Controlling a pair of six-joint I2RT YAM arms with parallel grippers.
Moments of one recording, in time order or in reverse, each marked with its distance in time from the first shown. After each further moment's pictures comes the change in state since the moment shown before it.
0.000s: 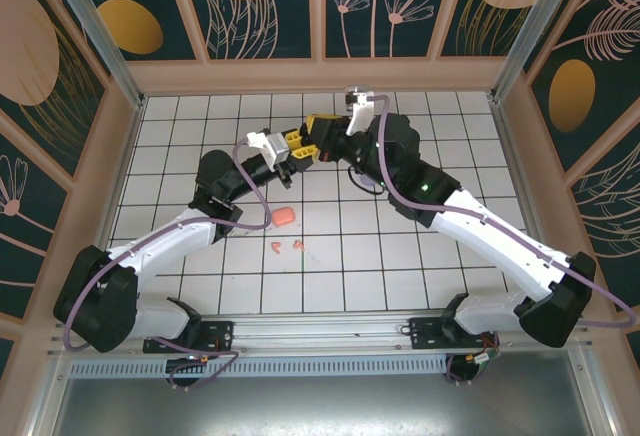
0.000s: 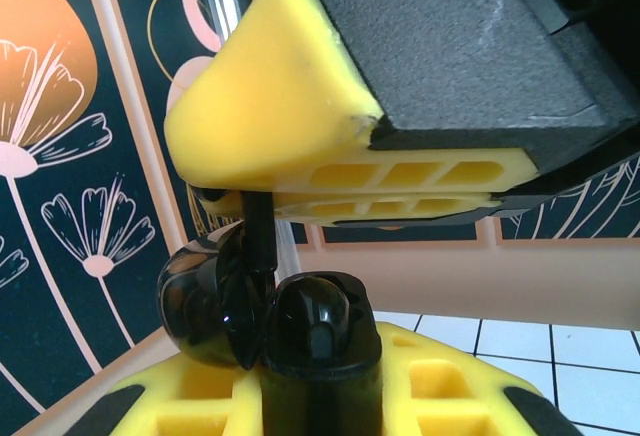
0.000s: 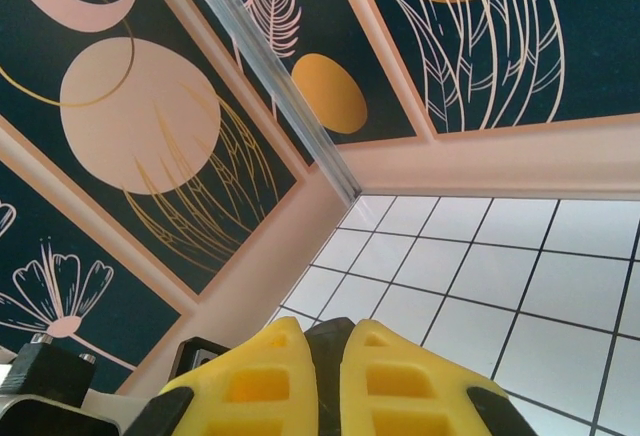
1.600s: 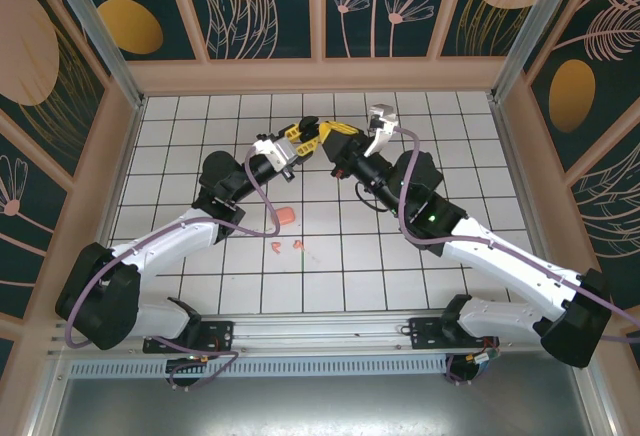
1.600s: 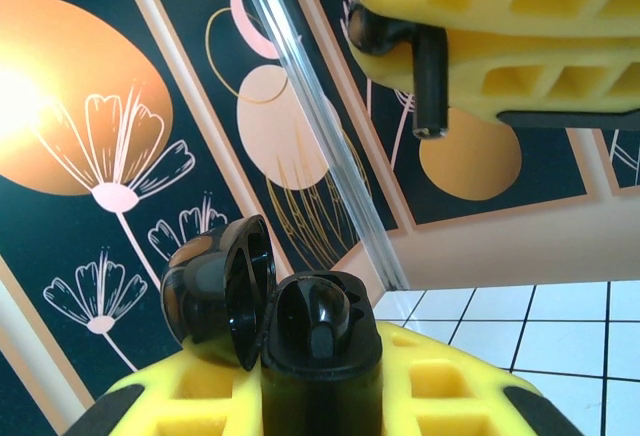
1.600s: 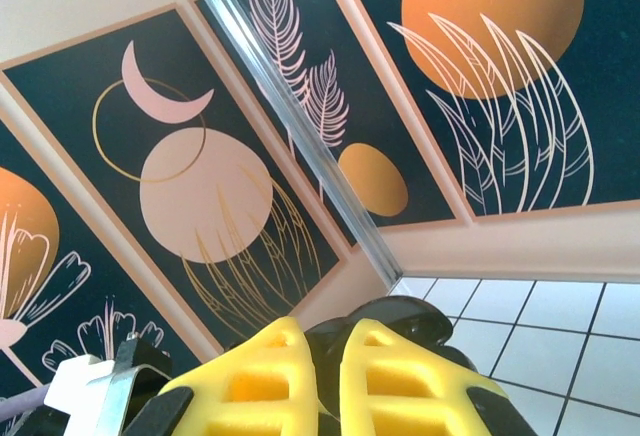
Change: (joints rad) left arm -0.014 0.016 -0.002 0.015 -0.132 0.264; right arm 0.040 -0.161 -0.304 0.406 0.061 0.001
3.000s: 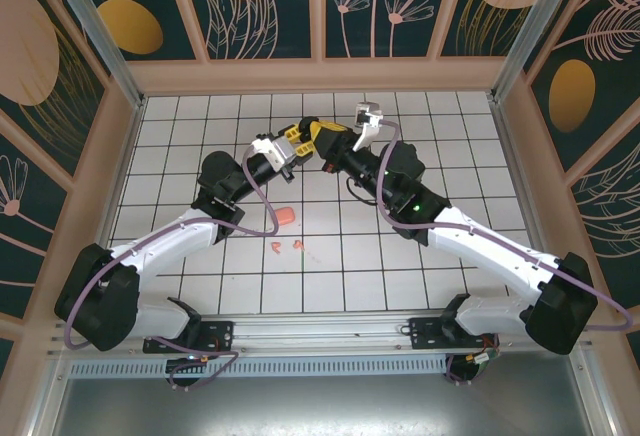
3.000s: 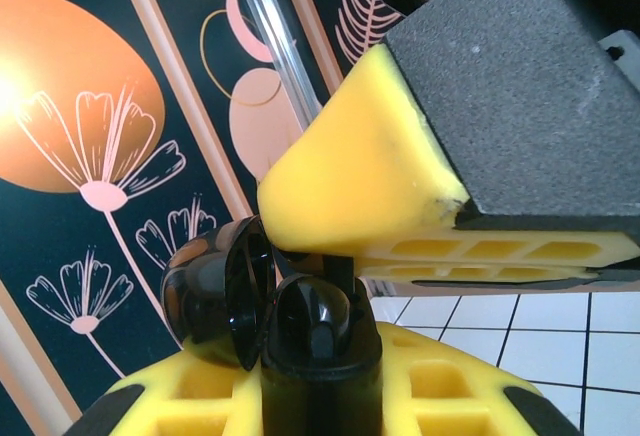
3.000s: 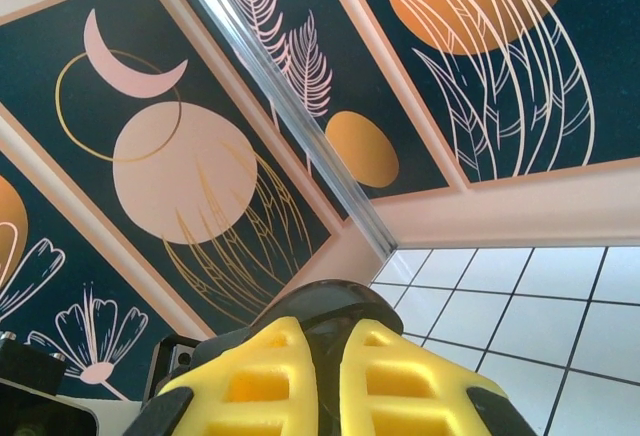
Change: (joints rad) left arm 0.000 -0.007 0.000 -0.001 0.014 -0.045; right arm -0.047 0.110 0.010 0.032 -0.060 0.049
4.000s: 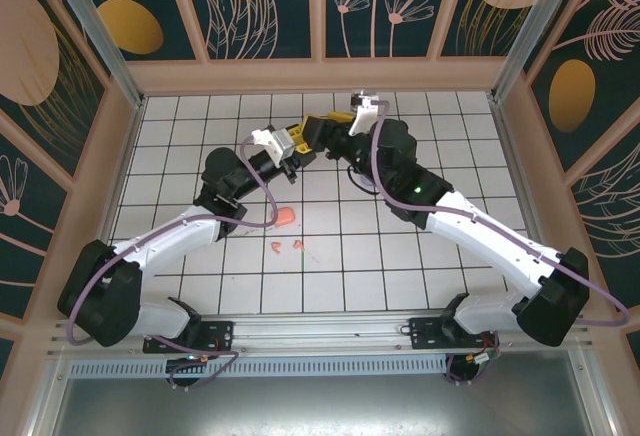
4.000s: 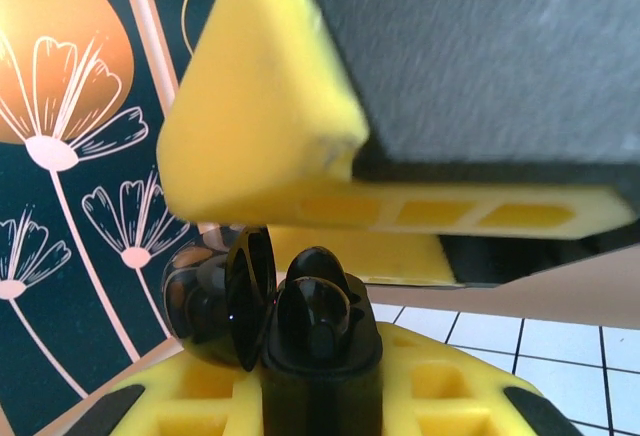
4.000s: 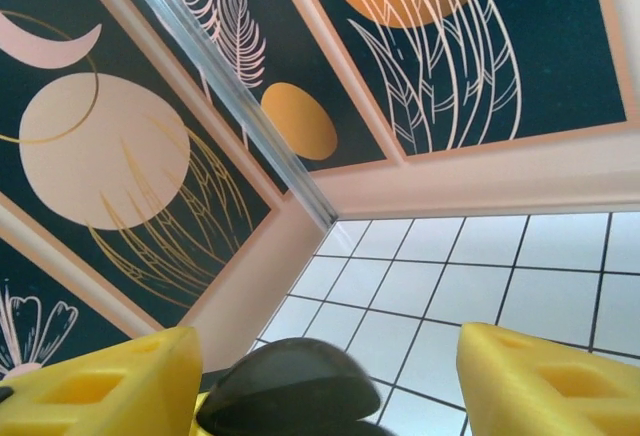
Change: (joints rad) left arm -0.002 0.027 0.029 -0.020 0.029 -0.177; right arm -0.026 0.060 0.198 -0.297 0.049 -0.018
